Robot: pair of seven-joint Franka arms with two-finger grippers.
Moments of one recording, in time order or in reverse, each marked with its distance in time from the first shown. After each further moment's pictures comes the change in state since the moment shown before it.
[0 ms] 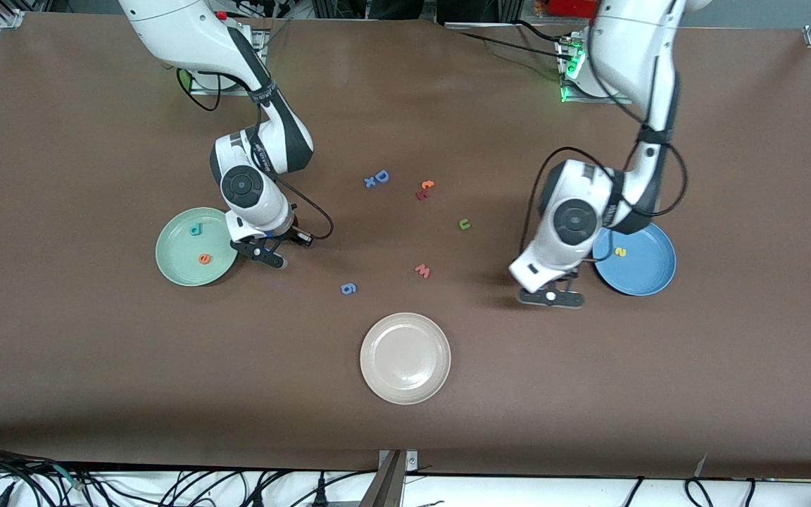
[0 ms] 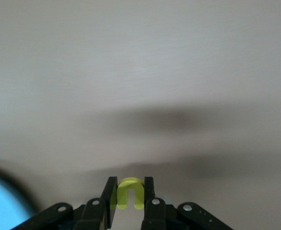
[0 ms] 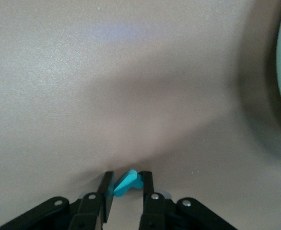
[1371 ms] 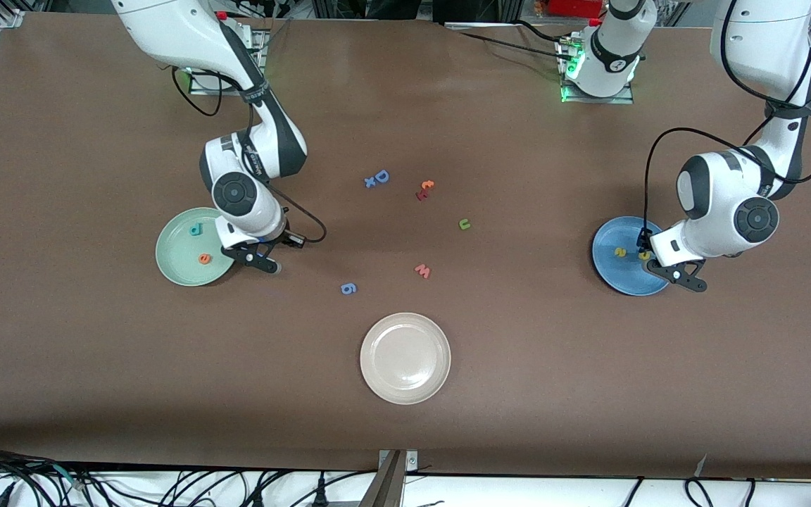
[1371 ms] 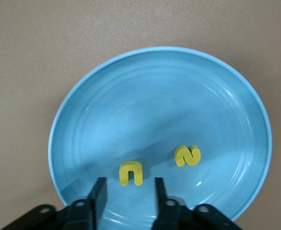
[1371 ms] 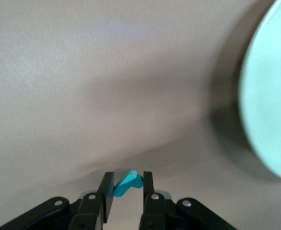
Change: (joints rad) left arm 0.343 -0.116 0.020 -0.264 0.000 0.041 0.658; right arm 0.000 -0.023 -0.051 0.081 -0.036 -0.167 -0.086
